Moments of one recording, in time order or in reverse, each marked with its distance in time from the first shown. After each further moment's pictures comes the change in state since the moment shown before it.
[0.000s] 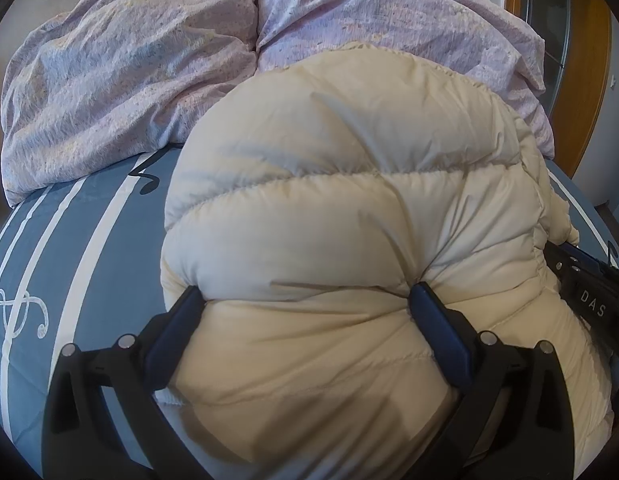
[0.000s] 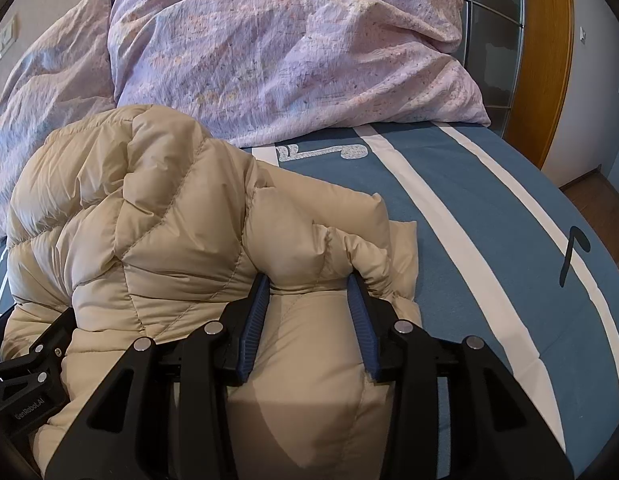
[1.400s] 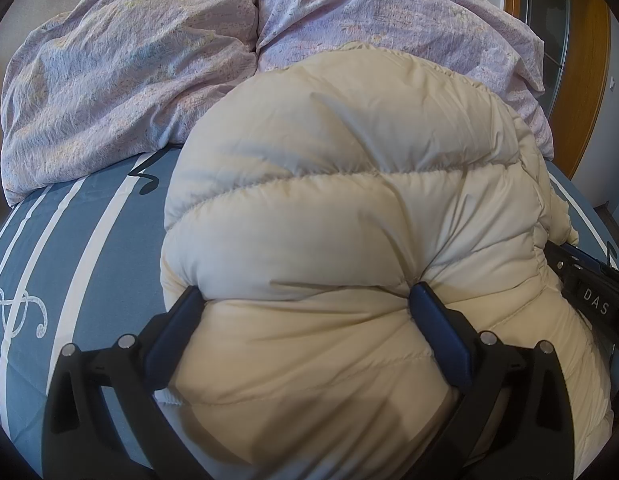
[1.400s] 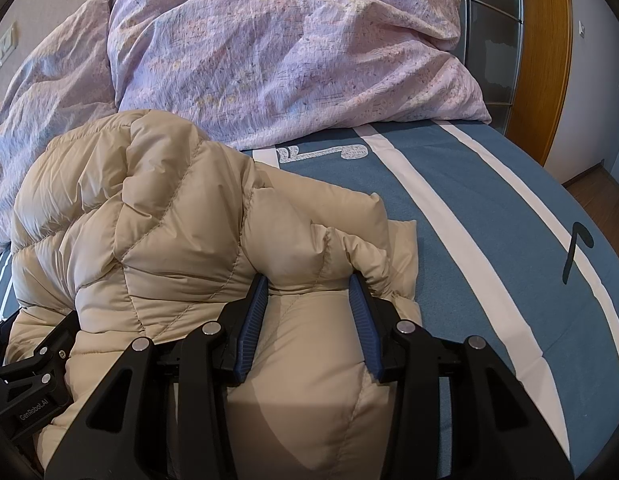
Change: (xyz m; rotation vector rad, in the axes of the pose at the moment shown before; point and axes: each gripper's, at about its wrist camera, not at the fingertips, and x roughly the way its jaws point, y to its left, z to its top) left arm 0.002 -0.001 -0.003 -0.006 -0.012 0.000; right arm 0.001 -0.003 -0.001 0.004 -0.003 0.010
